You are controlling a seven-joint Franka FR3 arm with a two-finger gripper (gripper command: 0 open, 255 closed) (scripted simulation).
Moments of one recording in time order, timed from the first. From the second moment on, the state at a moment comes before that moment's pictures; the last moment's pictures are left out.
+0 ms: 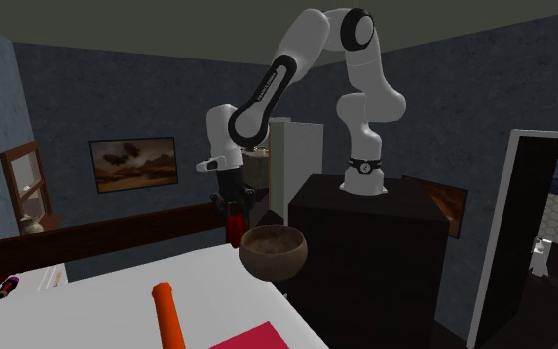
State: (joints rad) arm -0.34 0.58 -0.42 -2.08 0.69 2.45 -1.38
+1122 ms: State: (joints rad) arm -0.27 0.40 -0.51 -2.11 0.55 2.33 -1.26
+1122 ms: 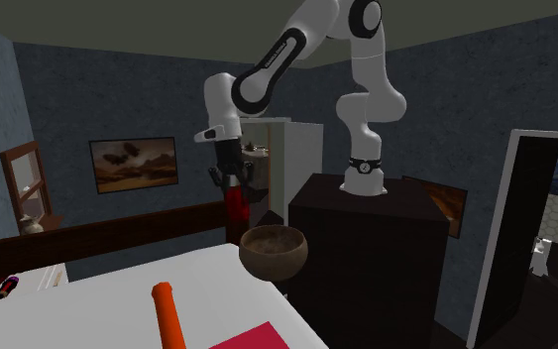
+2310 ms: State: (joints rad) arm -0.19 0.22 -0.57 -2.10 0.39 2.19 -1.11
